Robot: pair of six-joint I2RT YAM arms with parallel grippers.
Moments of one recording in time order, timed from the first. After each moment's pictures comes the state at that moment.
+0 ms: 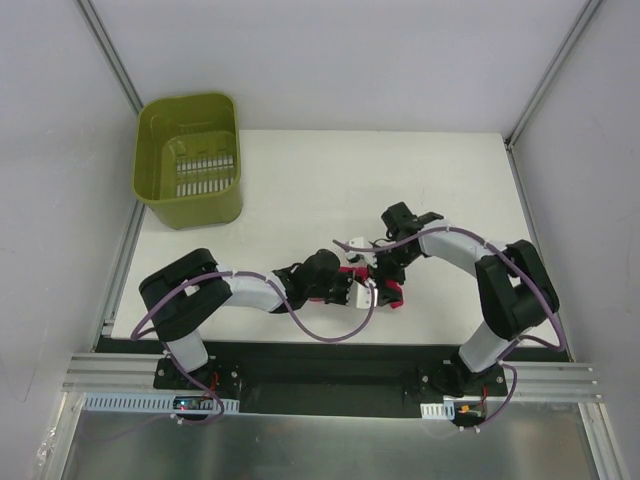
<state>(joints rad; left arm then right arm) -1.01 1.72 0.71 0.38 0.26 0.72 0.52 1.64 0.97 -0.78 -0.53 -1.02</state>
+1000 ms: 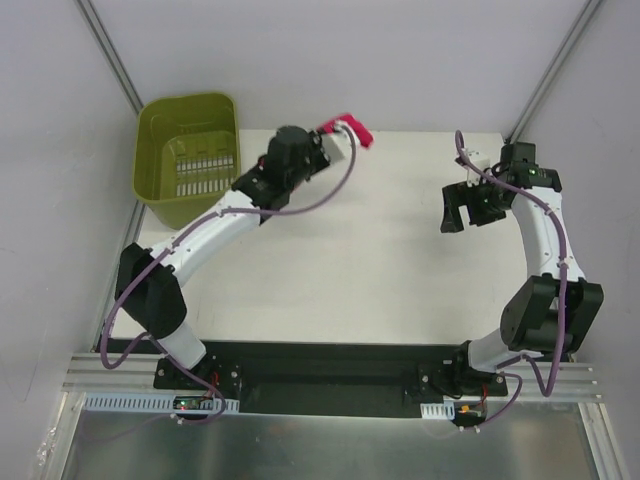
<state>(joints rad) -0.68 1.62 1.39 -0.12 -0.11 0.67 -0.11 1.50 1.42 -1.08 -0.39 -0.45</state>
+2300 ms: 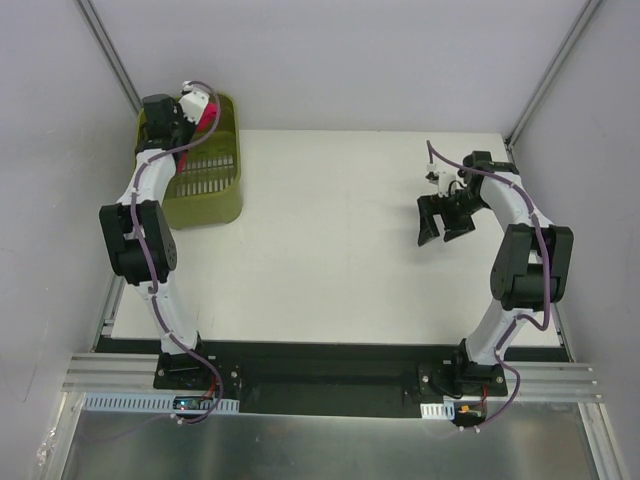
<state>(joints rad) 0.12 1.99 1.72 -0.19 0.05 0.60 -0.02 1.81 1.44 -1.09 -0.42 -0.37</state>
